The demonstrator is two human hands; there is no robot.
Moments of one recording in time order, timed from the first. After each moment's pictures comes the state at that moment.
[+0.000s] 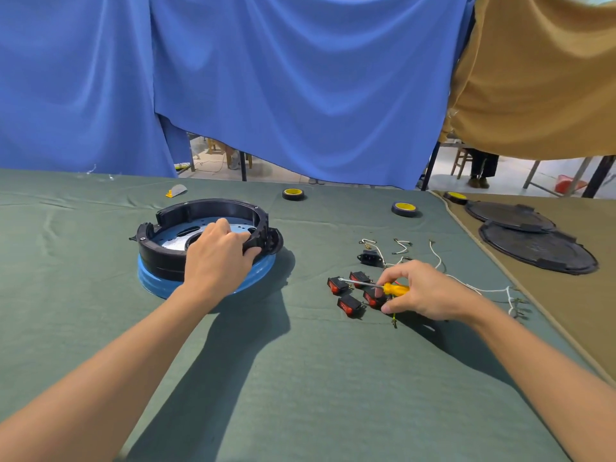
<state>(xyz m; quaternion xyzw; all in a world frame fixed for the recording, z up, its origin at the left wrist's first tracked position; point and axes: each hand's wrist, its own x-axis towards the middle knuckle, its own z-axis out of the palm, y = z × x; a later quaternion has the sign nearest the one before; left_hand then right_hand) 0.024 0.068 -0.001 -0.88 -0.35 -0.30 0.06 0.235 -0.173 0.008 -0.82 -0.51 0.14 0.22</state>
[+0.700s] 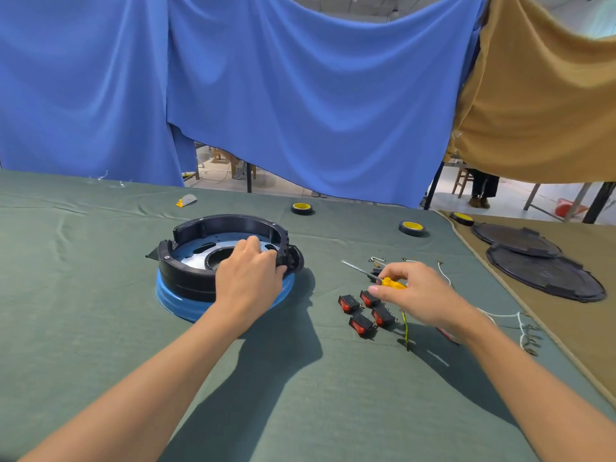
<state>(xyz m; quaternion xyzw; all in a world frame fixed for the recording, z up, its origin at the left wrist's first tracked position) 0.035 0.045 -0.002 -0.89 -0.35 -0.28 0.06 0.212 -0.152 0.022 -0.82 -0.48 0.06 0.31</state>
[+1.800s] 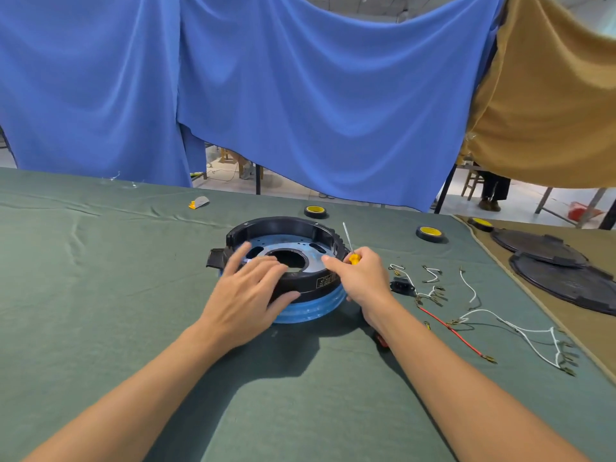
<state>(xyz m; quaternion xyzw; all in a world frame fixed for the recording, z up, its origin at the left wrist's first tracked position) -0.005 0.078 -0.024 -0.92 -0.14 -0.36 0.10 0.164 -0.030 0.004 -0.80 -0.26 0.11 0.53</state>
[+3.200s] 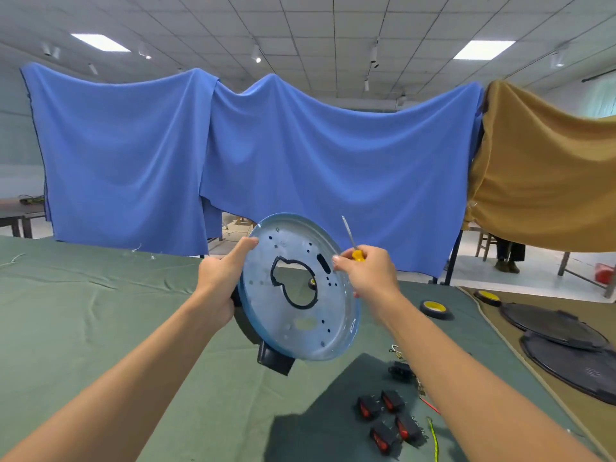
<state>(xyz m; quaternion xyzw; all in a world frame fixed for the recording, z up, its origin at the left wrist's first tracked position) 0.019 0.105 0.121 -0.51 -0.34 -0.47 -0.63 0.187 -0.021 0.132 -0.73 -0.35 0.05 0.58</state>
